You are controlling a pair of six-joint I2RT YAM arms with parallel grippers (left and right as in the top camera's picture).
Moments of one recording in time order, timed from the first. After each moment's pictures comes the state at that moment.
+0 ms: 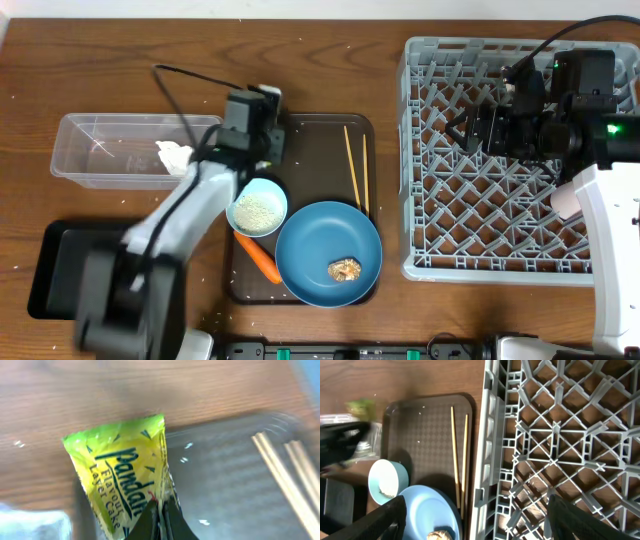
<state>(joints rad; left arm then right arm) -0.24 1.58 0.99 -0.21 0.04 -0.04 -0.02 1.45 1.48 -1.09 -0.41 0.15</state>
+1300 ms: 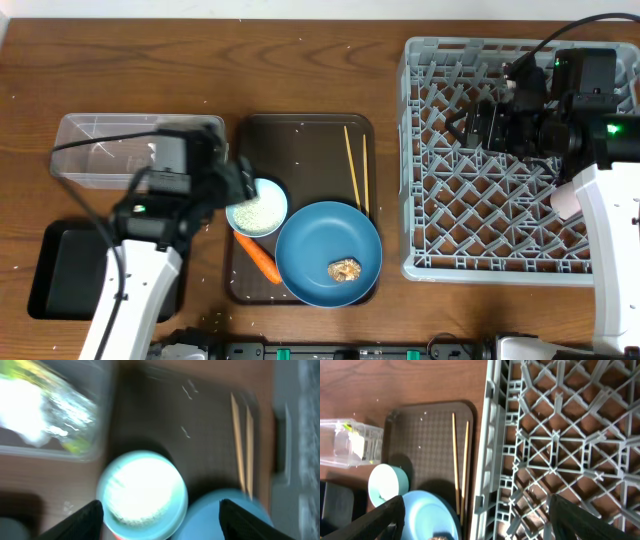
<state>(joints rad) -0.16 1.15 0.99 -0.83 0.17 -0.32 -0.02 1.45 1.48 -1.05 -0.42 0.15</state>
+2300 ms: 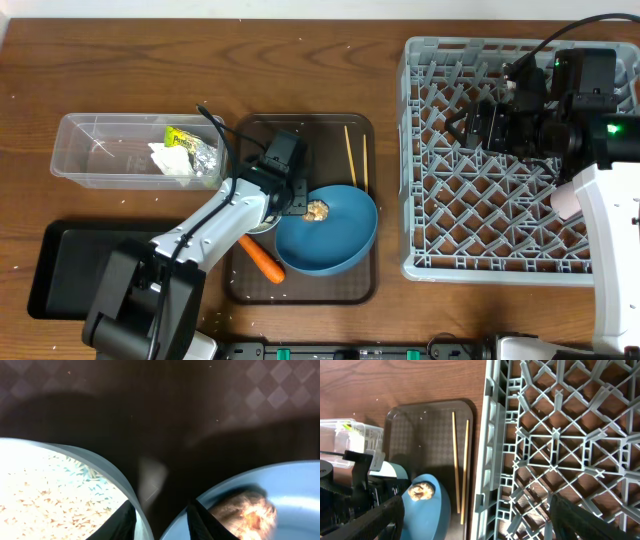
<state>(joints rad) -0.45 1.65 0.94 -0.58 0.00 -0.44 -0.02 1.45 1.48 -1.06 -0.41 0.16</state>
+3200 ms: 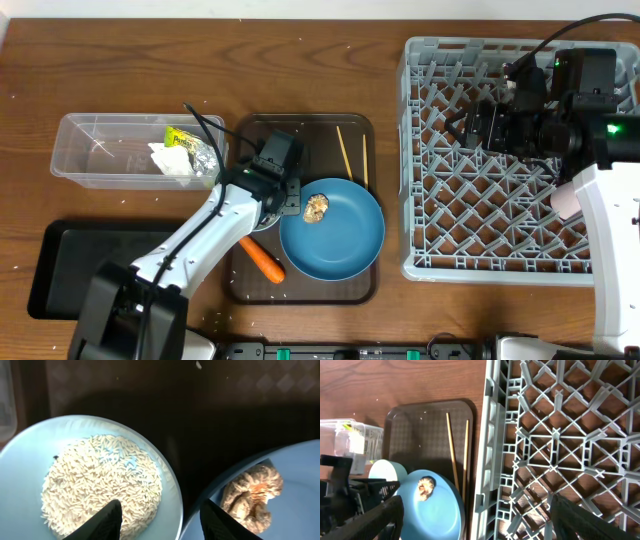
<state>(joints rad) -0.45 1.55 0.95 -0.66 -0.09 -0.45 -0.02 1.45 1.48 -1.06 -0.41 0.16</state>
